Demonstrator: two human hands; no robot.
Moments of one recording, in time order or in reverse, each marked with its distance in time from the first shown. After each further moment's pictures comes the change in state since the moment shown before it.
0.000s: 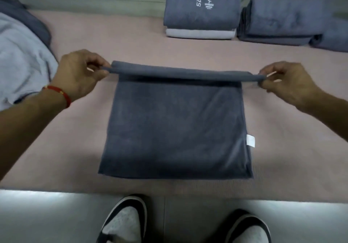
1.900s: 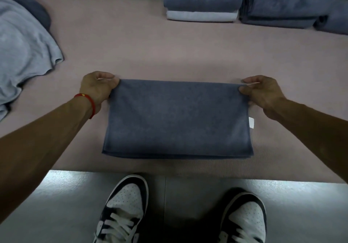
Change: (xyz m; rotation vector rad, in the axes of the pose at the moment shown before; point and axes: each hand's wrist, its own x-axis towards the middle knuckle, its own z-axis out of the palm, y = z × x) left_hand -0.056 -0.001 0.069 -0.558 0.031 -0.707; right_hand -0.035 0.021 0.072 0.309 -0.004 0.419
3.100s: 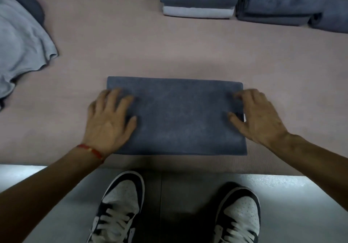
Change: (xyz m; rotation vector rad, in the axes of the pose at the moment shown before) left_hand -0.119 -0.036 0.001 1.030 -0.049 0.773; right_hand -0.085 0.032 -0.003 -0.872 -0.018 -0.620
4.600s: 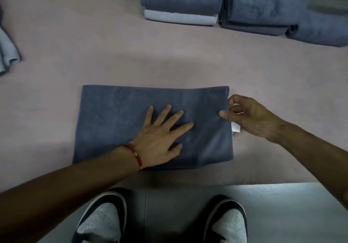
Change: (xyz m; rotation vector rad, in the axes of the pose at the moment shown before) left_hand 0.048 0.118 0.045 -0.169 -0.199 0.526; right_hand 0.031 0.003 -0.045 0.691 -0.363 0.373
